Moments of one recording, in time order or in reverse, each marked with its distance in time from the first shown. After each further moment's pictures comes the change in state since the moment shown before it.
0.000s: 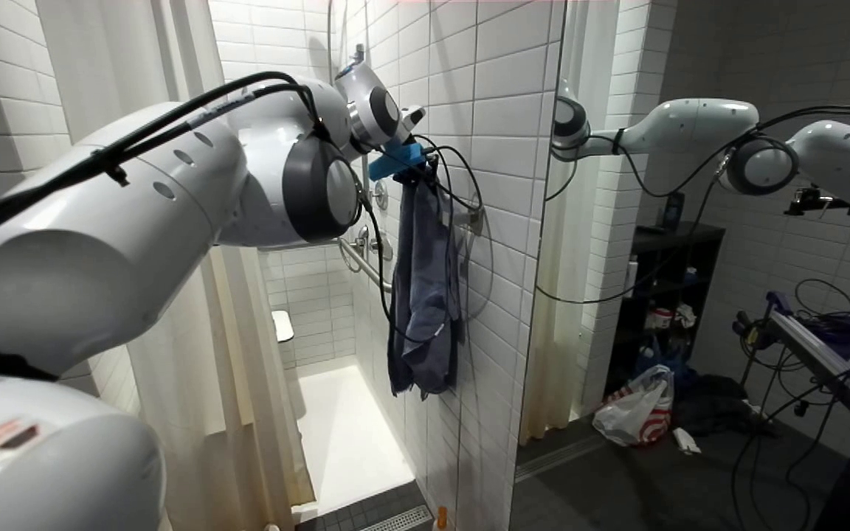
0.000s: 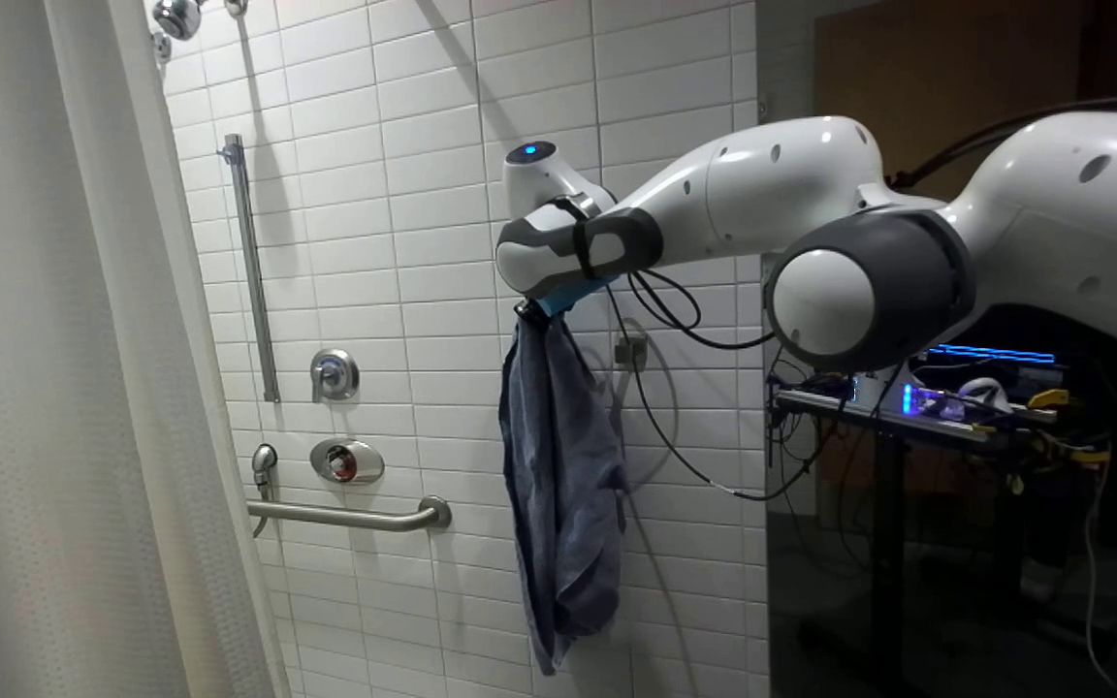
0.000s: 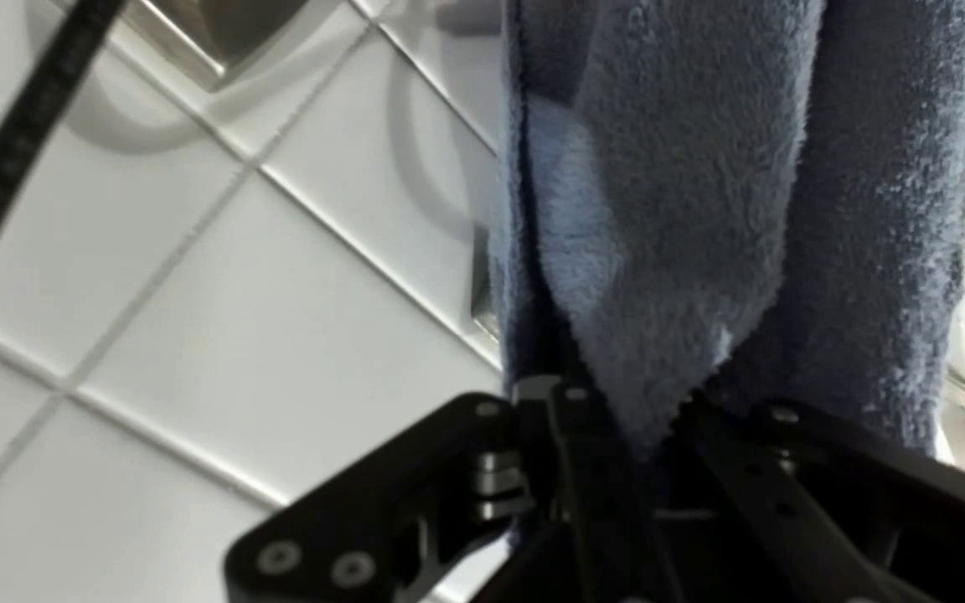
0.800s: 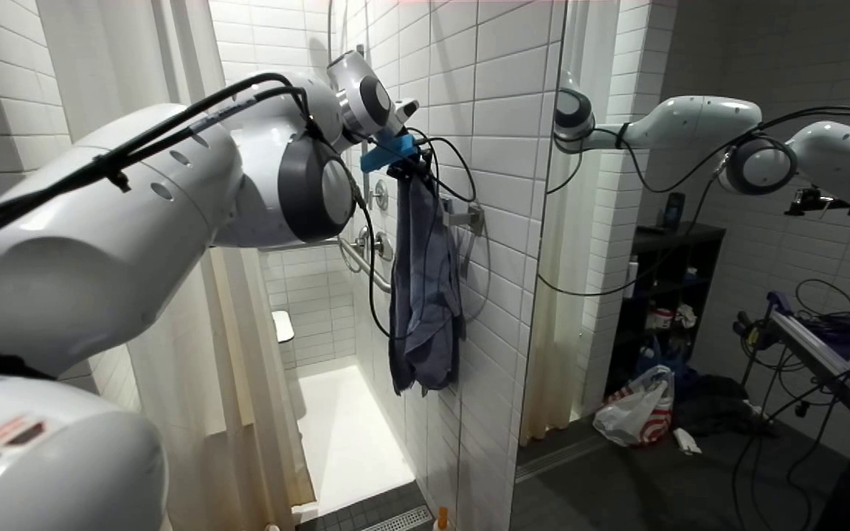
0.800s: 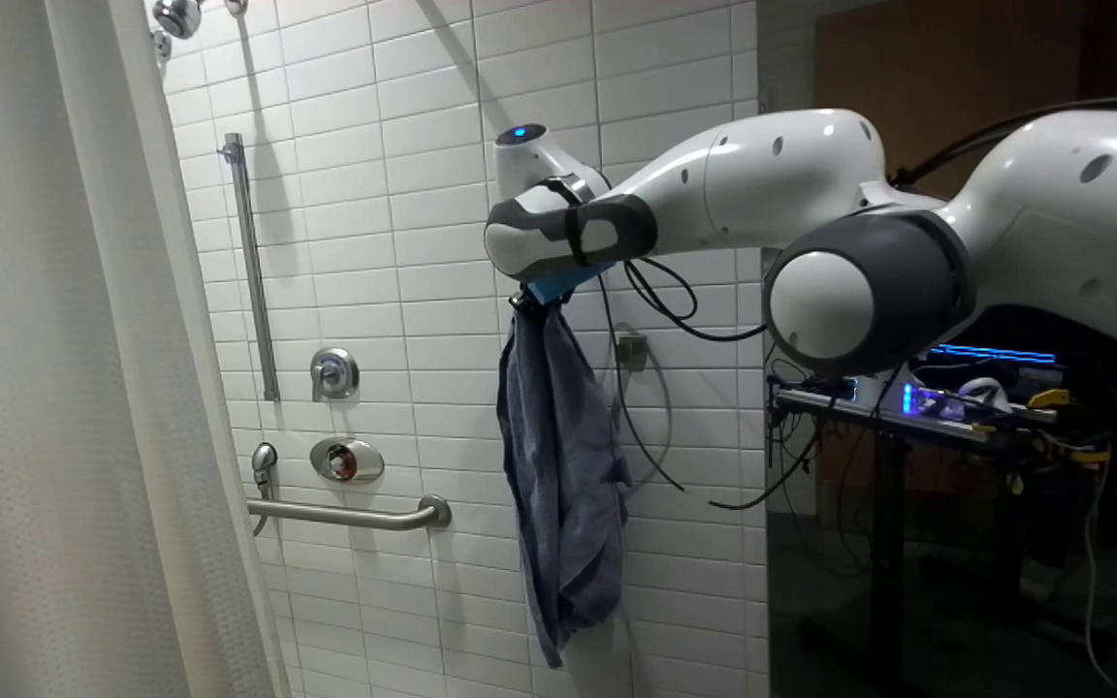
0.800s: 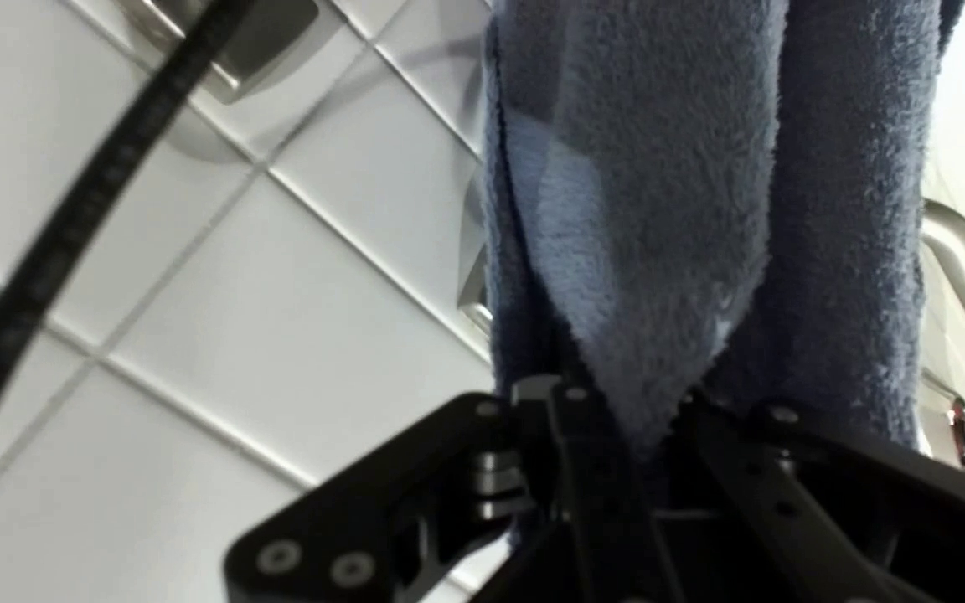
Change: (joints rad) arm 0.023 0.004 -0.011 0.056 0.017 -0.095 -0.005
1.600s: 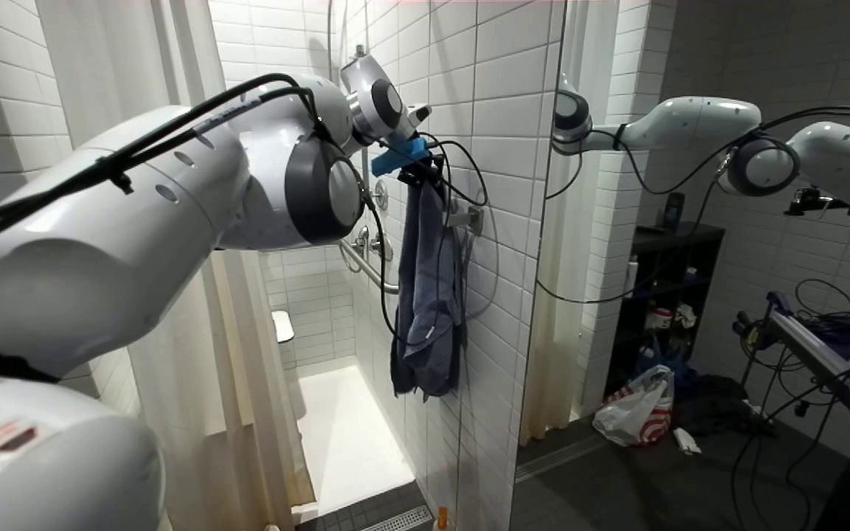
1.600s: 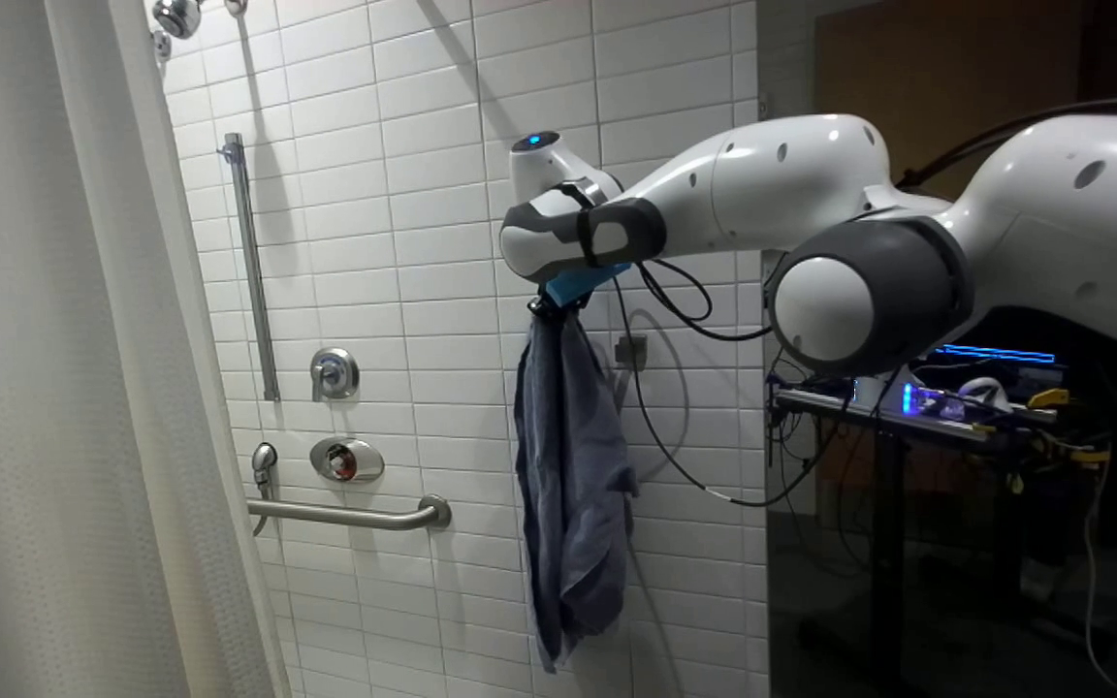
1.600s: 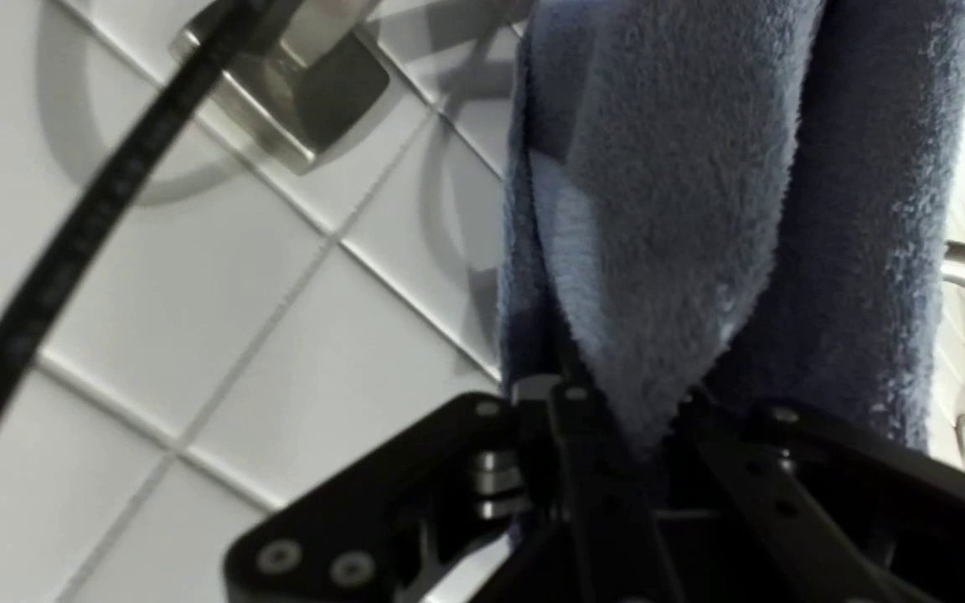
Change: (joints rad) arm -0.028 0.007 -0.021 0.003 0.028 -0.037 -0.024
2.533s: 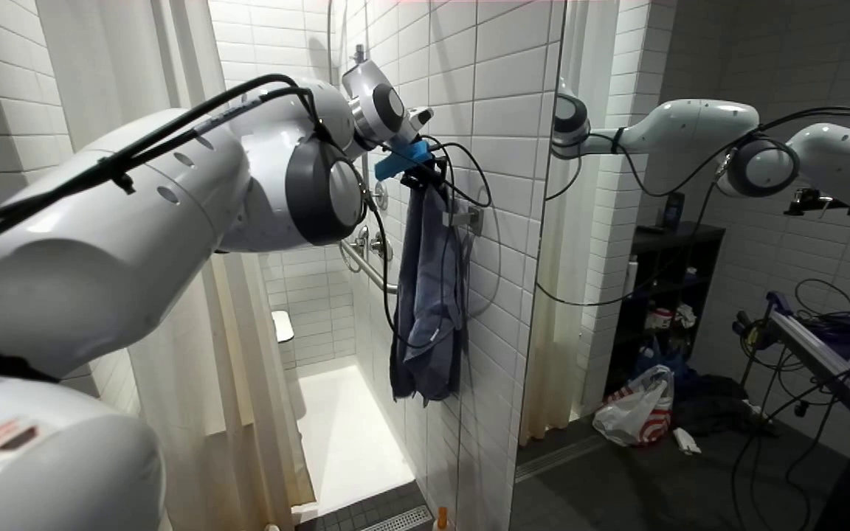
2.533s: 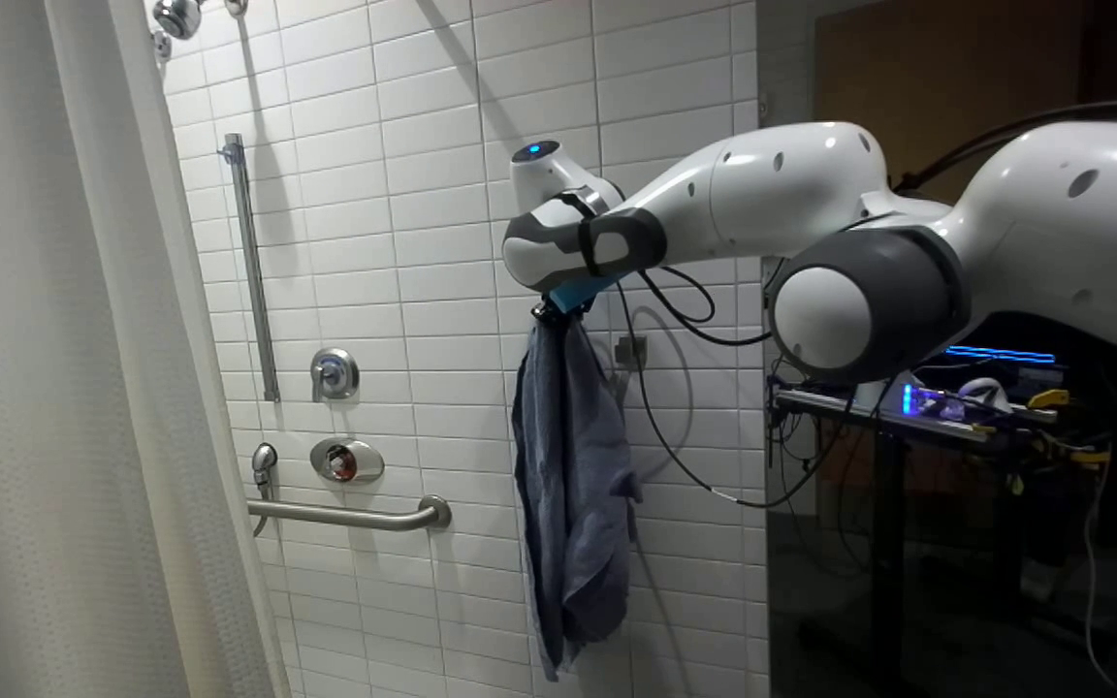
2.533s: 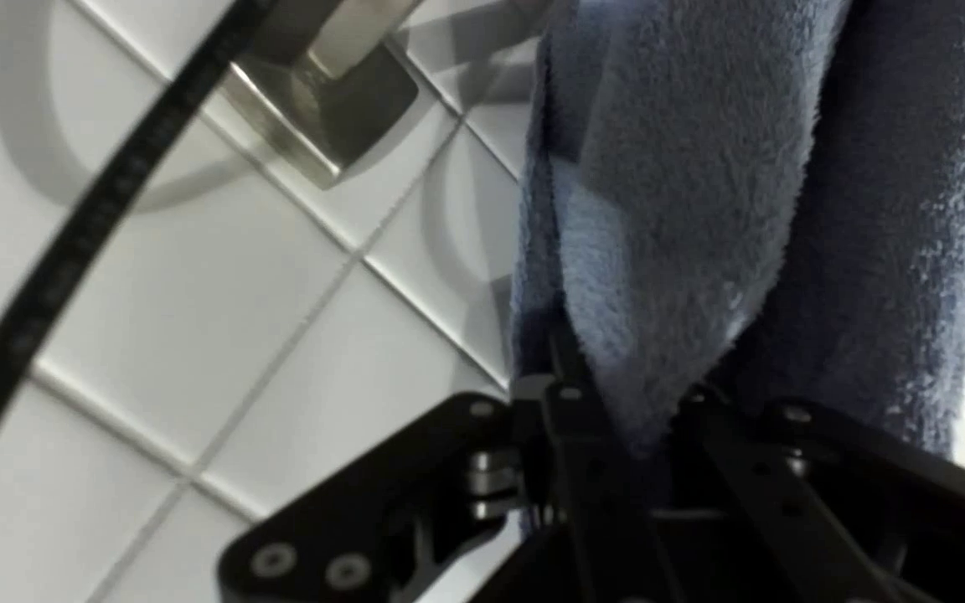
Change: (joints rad) arm 0.002 0.009 -0.026 -0.006 -0.004 0.009 -0.002
